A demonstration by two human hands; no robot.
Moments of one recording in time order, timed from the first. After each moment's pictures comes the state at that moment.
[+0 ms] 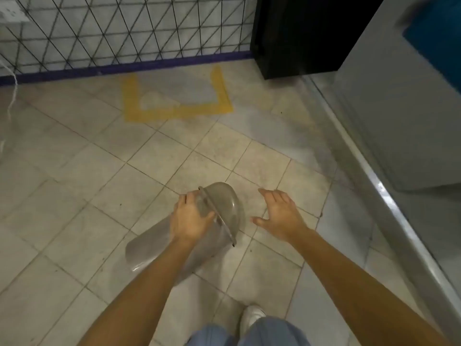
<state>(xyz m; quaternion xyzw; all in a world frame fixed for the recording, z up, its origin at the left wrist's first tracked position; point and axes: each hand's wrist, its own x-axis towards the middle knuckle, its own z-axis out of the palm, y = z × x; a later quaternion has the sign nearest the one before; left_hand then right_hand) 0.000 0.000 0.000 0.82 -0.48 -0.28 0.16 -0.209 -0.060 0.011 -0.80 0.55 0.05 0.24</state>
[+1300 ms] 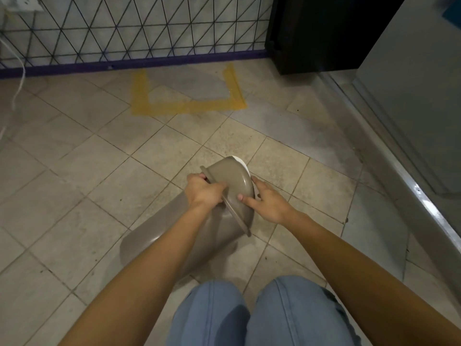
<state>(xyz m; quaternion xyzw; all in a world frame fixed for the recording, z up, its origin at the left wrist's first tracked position) 0.007 -0.050 -0.063 0.79 -0.21 -0.40 0.42 -0.153 -0.086 -0.080 -0.71 0.54 -0.04 0.45</state>
